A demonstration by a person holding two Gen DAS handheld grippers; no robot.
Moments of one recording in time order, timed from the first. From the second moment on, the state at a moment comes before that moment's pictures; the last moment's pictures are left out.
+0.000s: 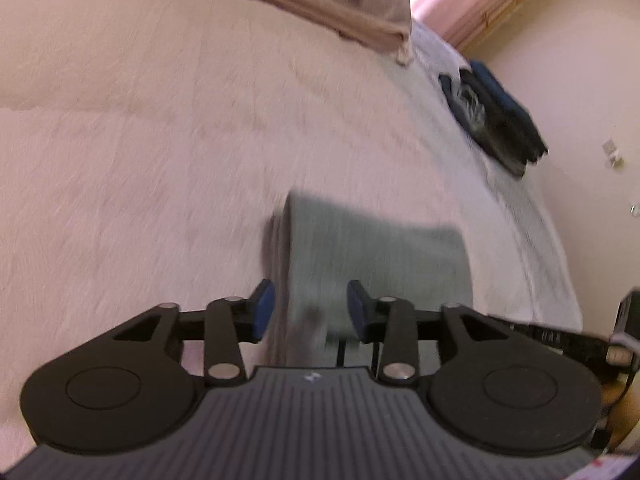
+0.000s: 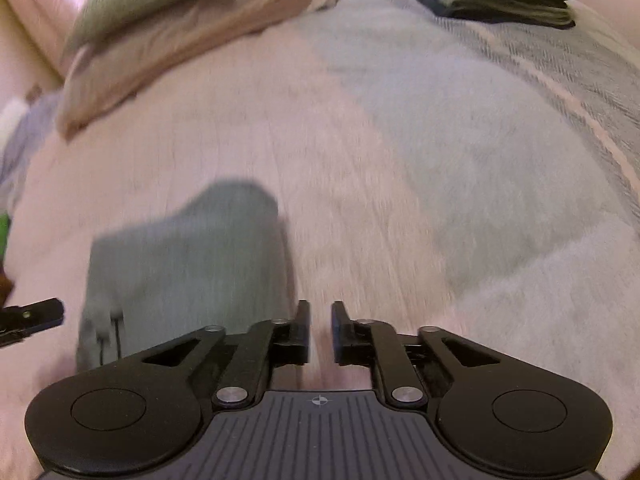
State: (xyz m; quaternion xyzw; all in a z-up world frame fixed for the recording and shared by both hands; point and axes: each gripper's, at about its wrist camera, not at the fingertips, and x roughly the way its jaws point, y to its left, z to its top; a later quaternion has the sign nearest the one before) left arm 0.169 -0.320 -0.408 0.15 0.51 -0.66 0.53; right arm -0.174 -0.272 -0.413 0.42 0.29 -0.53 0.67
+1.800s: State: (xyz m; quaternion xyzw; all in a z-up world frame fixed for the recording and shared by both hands) left arm 0.020 -0.344 -0.436 0.31 0.34 -0.69 0.56; right arm -0.103 -0.245 -0.470 0.24 0.40 -0.43 0.77
